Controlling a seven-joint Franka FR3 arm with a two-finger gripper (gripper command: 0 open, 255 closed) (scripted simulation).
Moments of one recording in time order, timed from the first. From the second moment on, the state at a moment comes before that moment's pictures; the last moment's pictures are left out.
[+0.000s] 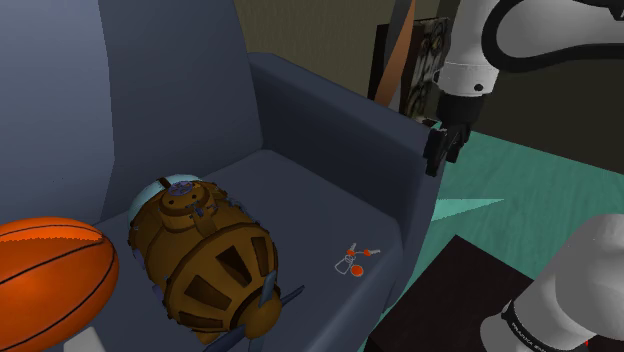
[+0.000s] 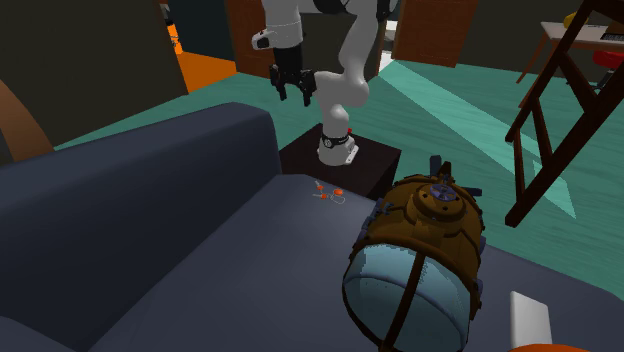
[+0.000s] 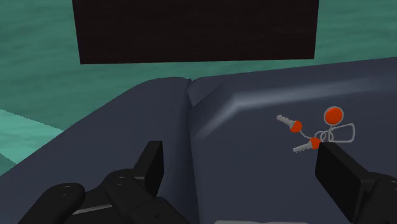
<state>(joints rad) -0.02 -0.76 0.03 -2.43 0.08 1.59 0.01</state>
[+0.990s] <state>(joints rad) 0.05 -0.64 0.32 -2.64 0.24 1.98 0.32</state>
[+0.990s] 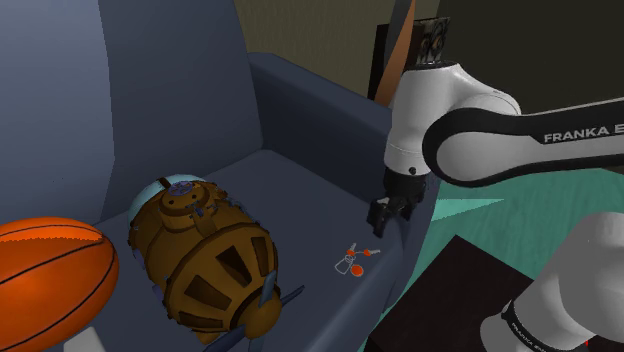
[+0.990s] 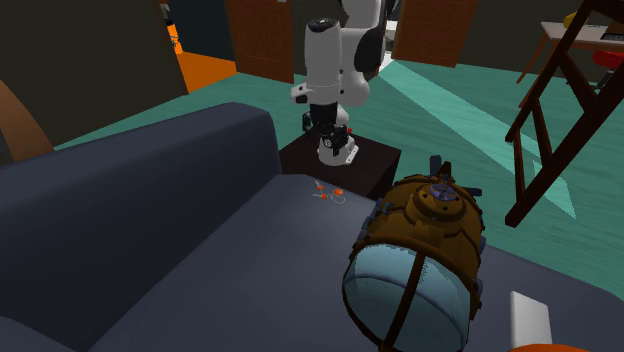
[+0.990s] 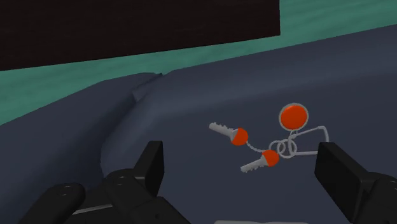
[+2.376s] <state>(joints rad) 0.04 -0.30 0.57 -2.68 0.24 2.41 0.58</state>
